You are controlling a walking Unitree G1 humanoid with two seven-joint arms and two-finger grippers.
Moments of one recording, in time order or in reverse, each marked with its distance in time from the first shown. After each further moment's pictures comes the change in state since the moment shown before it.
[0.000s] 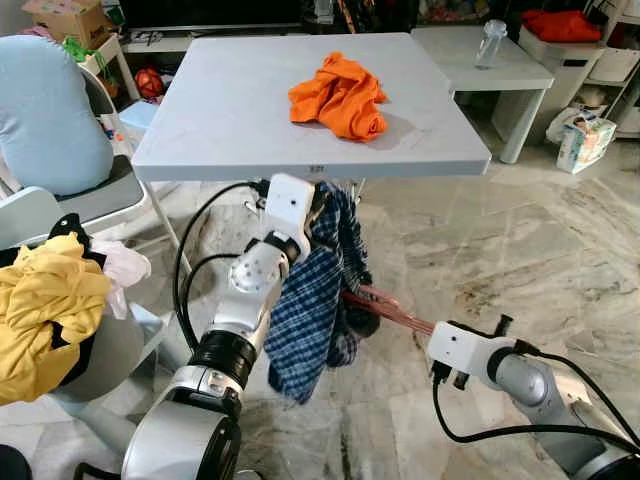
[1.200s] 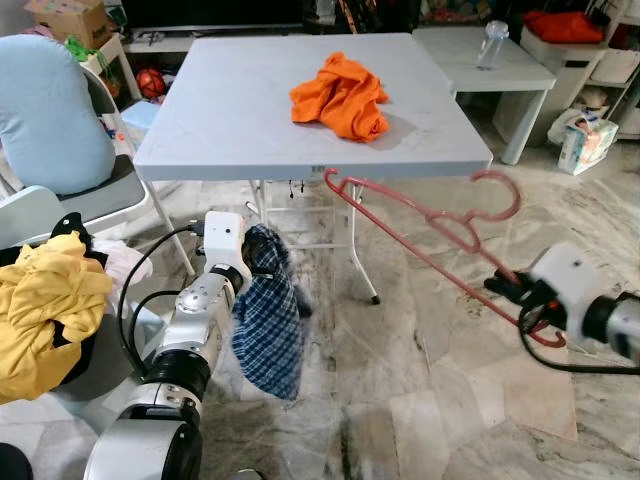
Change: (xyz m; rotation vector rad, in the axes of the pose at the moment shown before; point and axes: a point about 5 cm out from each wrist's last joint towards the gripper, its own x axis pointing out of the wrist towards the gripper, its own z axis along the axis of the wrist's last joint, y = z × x) left arm -0.056 0.065 -0.063 -0.131 0.309 0.276; right arm -0.066 -0.108 -0.013 0.470 -0.378 0.041
